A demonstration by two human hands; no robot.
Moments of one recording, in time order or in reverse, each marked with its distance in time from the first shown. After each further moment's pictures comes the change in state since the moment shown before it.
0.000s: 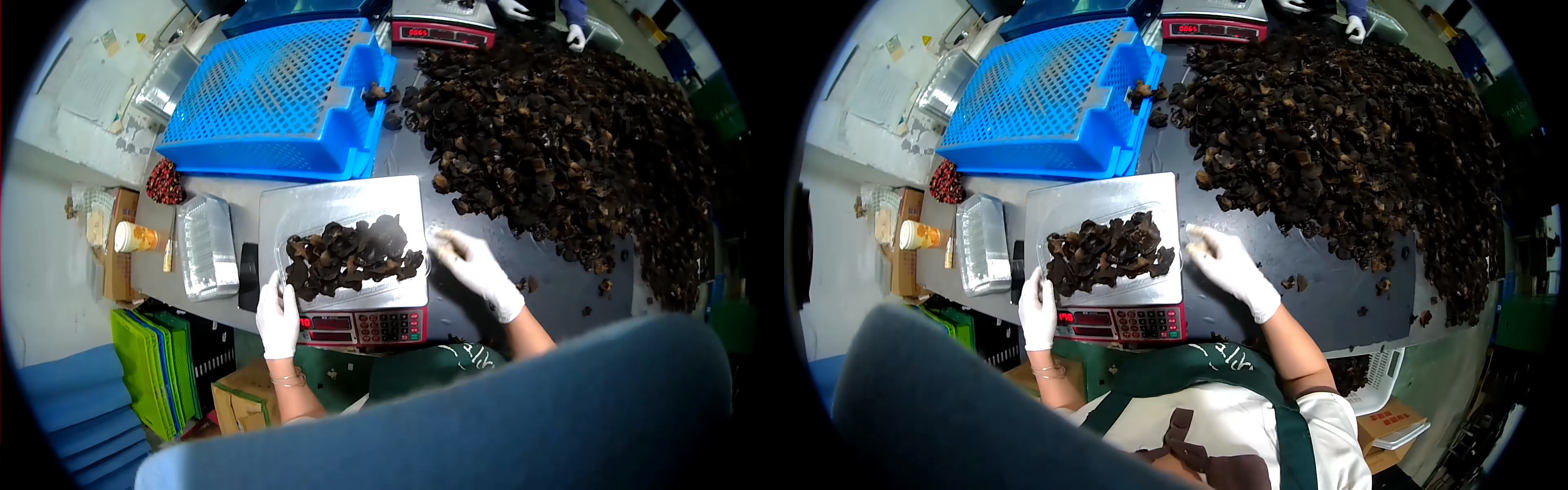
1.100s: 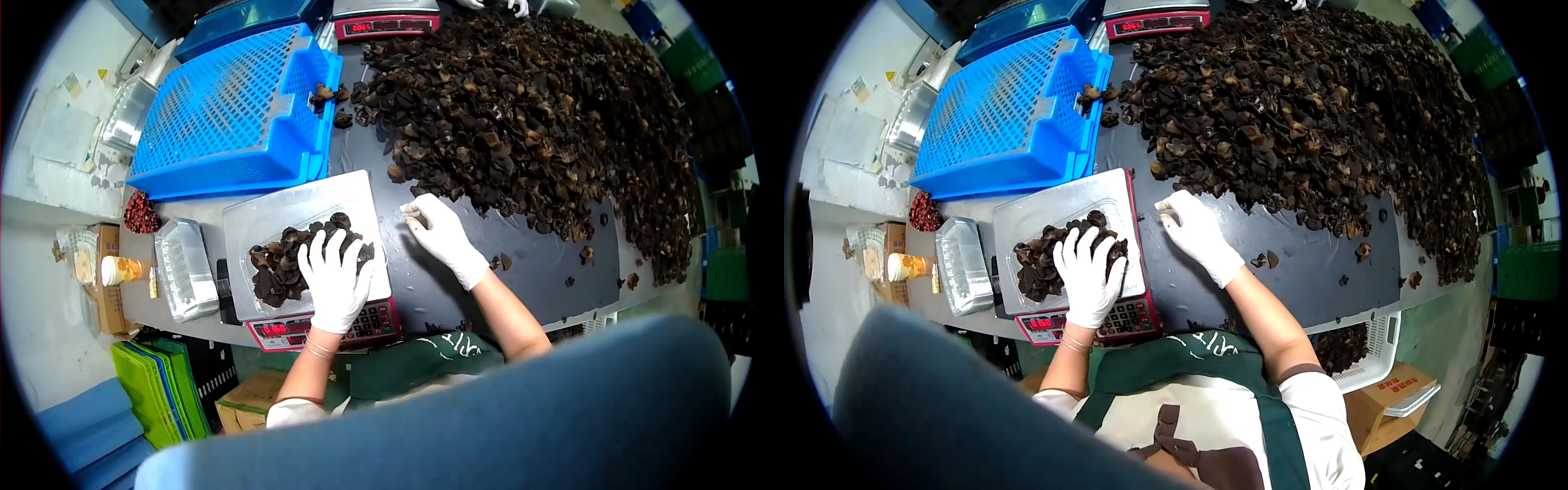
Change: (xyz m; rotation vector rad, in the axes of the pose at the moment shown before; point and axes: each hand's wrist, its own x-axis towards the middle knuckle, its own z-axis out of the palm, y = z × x) left_hand 0.002 0.132 0.079 0.124 0.020 0.687; right_hand 0.017 0.033 -0.008 -0.136 0.289 -0.208
